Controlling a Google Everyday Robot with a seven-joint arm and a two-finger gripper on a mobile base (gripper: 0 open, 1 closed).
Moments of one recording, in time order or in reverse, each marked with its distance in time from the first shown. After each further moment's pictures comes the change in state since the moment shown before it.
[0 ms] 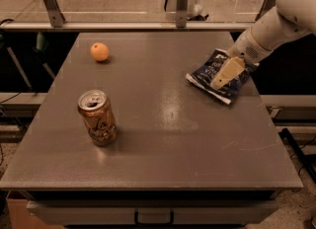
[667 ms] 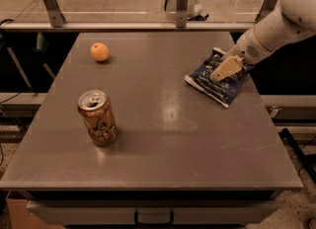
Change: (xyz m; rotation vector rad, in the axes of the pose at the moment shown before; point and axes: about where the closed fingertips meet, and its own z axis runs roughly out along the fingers) arm -0.004 -0.001 0.004 -0.026 -0.051 0.077
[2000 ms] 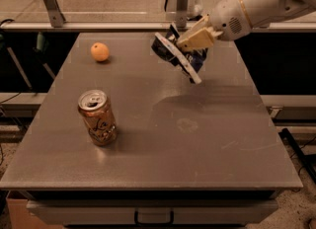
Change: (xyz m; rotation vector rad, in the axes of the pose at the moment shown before) arm -0.135 0.104 -0.051 -0.227 -0.350 -0.193
